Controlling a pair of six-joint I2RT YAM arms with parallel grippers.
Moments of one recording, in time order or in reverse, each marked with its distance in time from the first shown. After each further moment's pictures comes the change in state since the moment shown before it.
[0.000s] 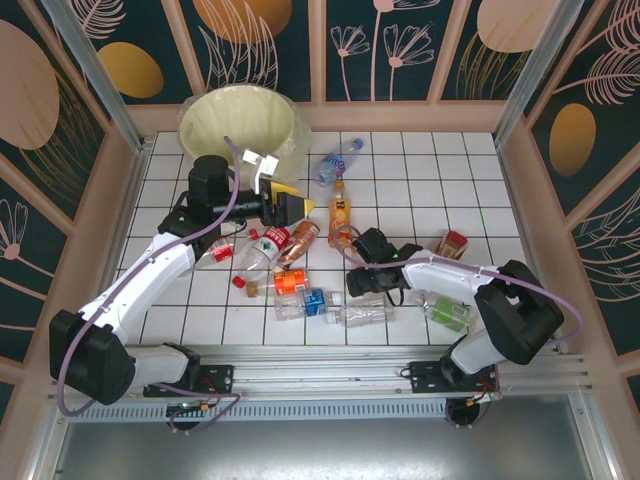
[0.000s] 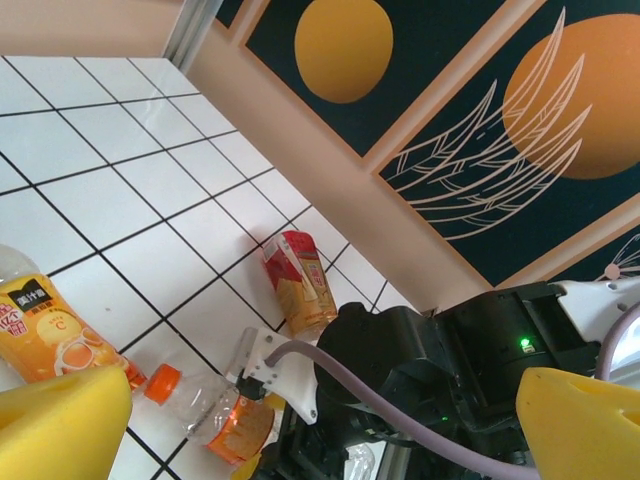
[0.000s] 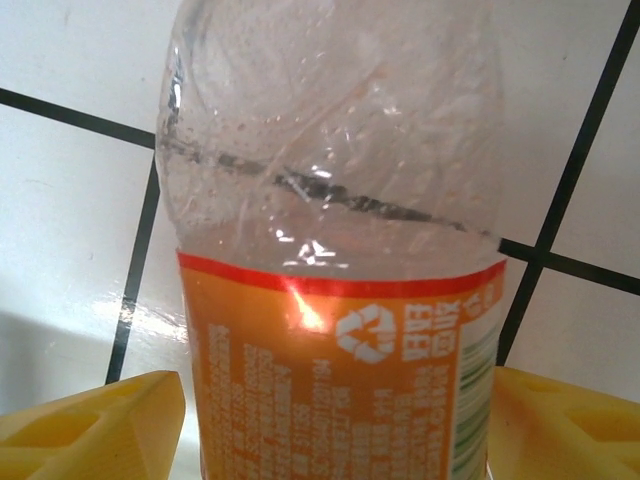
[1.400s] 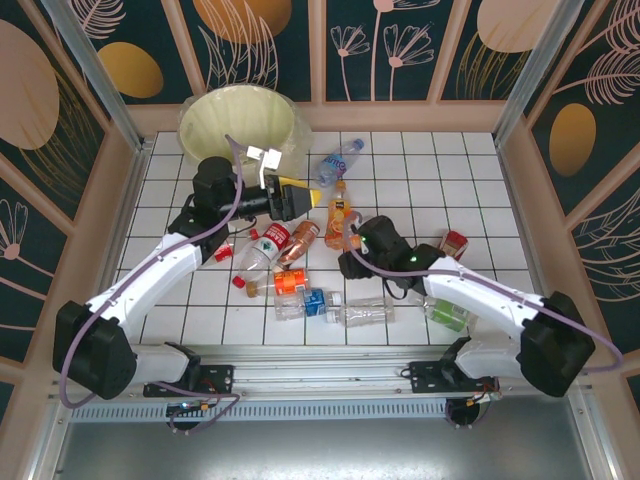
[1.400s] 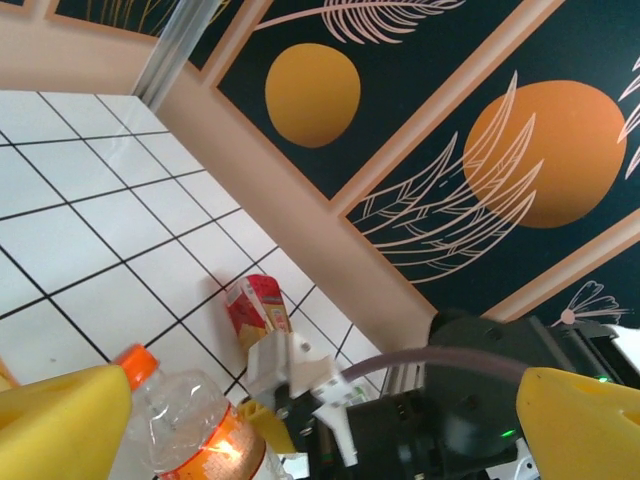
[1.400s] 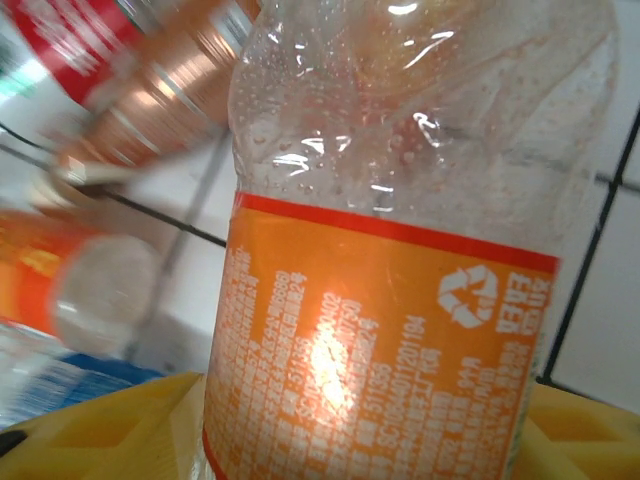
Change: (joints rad) left arm -0.042 0.034 -0.032 0.239 -0.029 -0.183; right arm 0.039 -0.248 0.069 0.074 -0.010 -0.044
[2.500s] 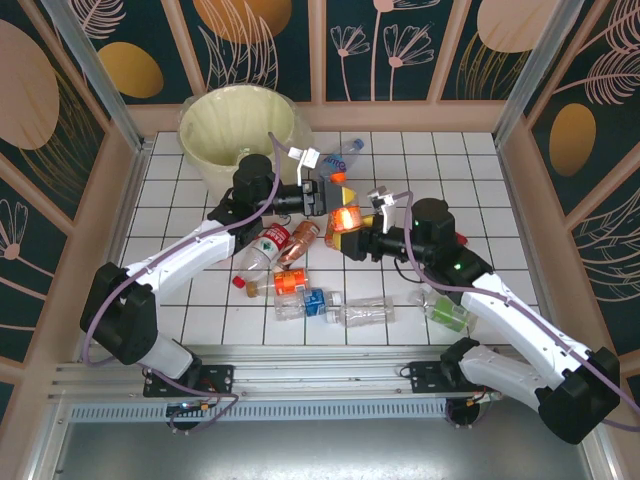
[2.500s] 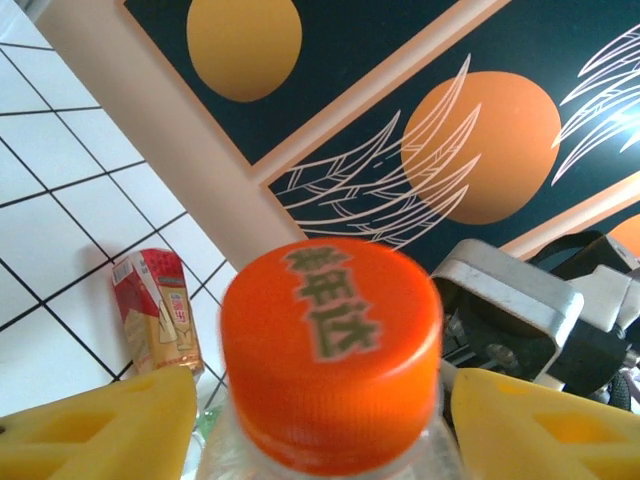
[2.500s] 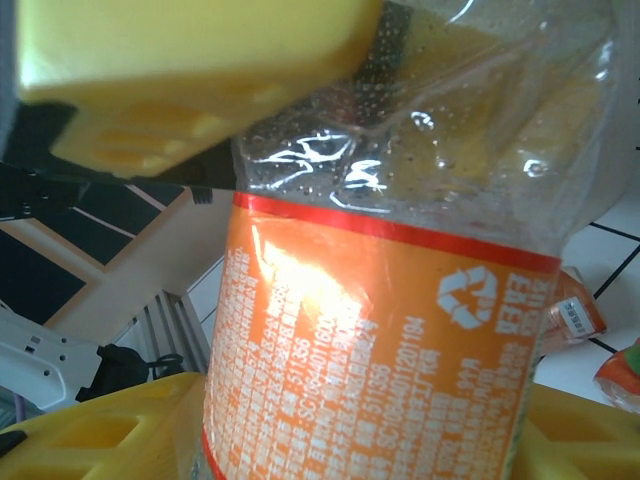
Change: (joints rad) left arm -0.141 0.210 0.104 0.157 0.030 -0.232; right arm -0.165 -0.249 -0.029 0.332 -0.589 0.022
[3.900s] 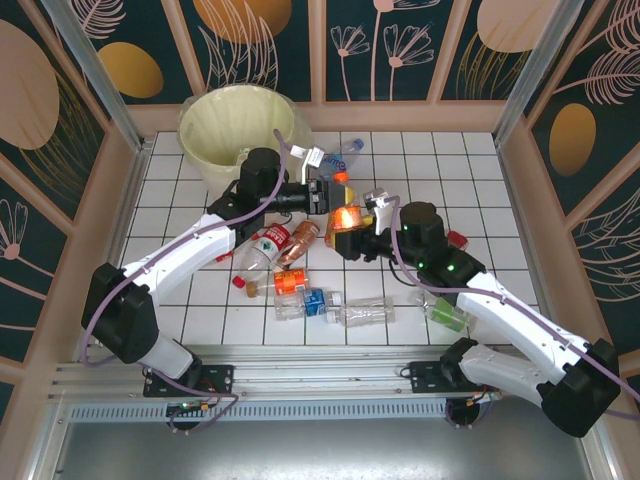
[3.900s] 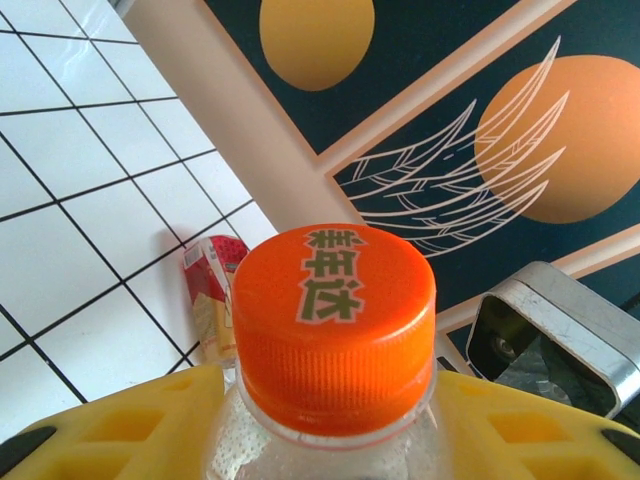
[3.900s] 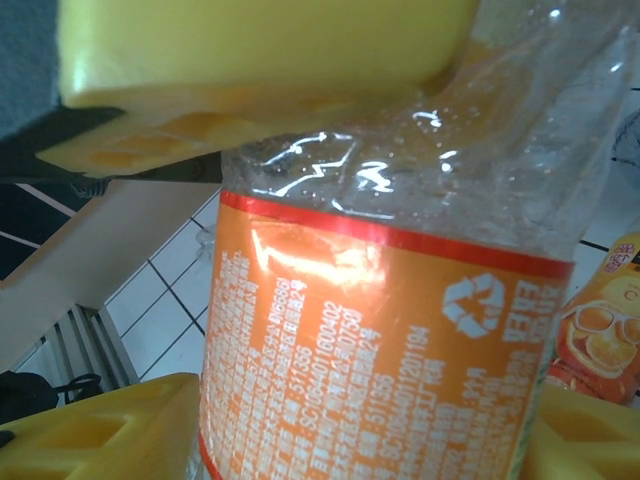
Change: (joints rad) left arm -0.018 0.008 0.093 -0.260 -0.108 0.142; right arm 0.073 0.025 0.010 -0.045 0.229 -0.038
